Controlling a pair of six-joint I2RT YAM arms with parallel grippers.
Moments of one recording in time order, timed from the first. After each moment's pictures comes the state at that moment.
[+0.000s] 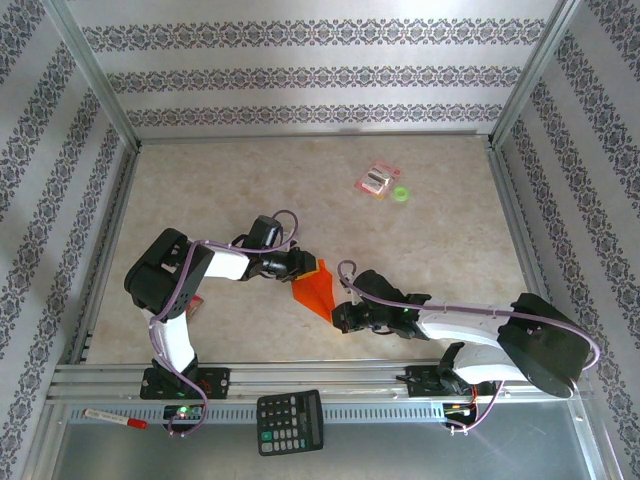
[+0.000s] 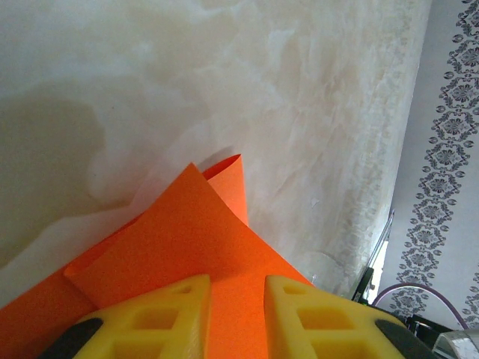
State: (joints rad) left arm -0.47 1.85 0.77 0.25 0.72 -0.85; right arm 0.90 1.28 0.38 0.05 -0.29 0.76
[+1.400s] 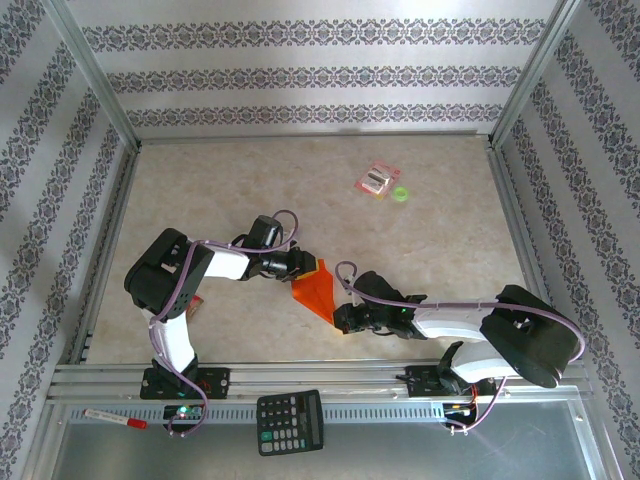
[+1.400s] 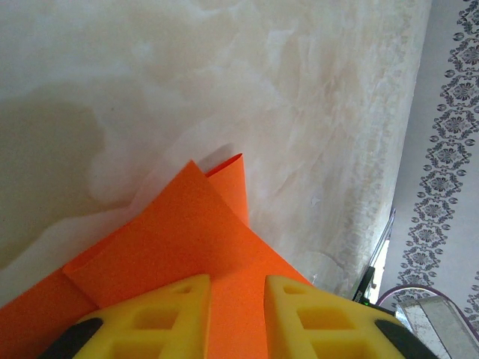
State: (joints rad) left arm -0.47 1.85 0.78 0.24 0.72 -0.84; right arm 0.87 1.35 0.34 0.15 -0.32 0.76
